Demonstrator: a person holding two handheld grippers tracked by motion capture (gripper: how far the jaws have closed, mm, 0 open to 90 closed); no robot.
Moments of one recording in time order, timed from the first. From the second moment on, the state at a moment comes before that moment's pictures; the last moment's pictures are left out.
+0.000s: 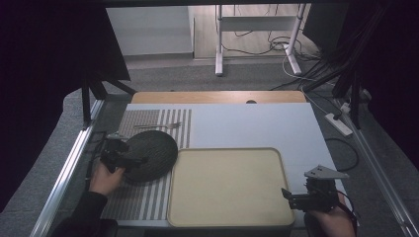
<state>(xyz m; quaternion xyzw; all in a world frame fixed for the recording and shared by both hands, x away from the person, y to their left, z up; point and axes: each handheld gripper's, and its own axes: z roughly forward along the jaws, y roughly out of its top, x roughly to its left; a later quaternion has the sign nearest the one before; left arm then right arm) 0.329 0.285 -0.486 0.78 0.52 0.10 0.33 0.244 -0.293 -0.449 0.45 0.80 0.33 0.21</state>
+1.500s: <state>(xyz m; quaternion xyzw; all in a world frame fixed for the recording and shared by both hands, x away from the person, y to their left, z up) 0.460 0.308 -0.510 0.77 0.56 0.10 0.30 0.244 -0.293 -0.449 0.45 0.81 0.33 0.21</state>
